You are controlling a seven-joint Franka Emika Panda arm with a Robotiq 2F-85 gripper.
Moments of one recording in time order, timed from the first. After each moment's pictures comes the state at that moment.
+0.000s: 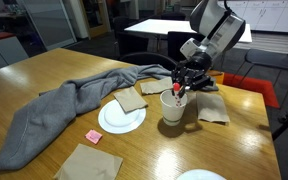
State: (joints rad) arm -0.69 0.93 0.29 -1.89 1.10 1.87 -2.61
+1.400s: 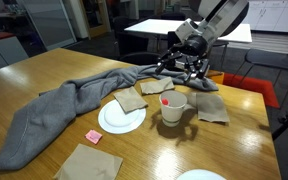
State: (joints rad) arm -0.88 0.87 0.55 -1.96 0.99 2.06 -2.61
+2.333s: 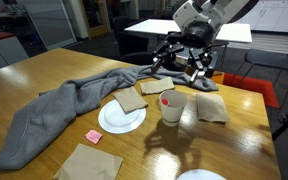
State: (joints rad) arm -0.92 0.73 0.72 -2.12 1.00 2.17 -2.60
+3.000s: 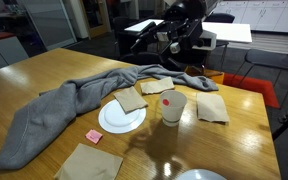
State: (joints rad) arm -0.37 0.44 0.24 -2.12 1.40 2.10 -2.34
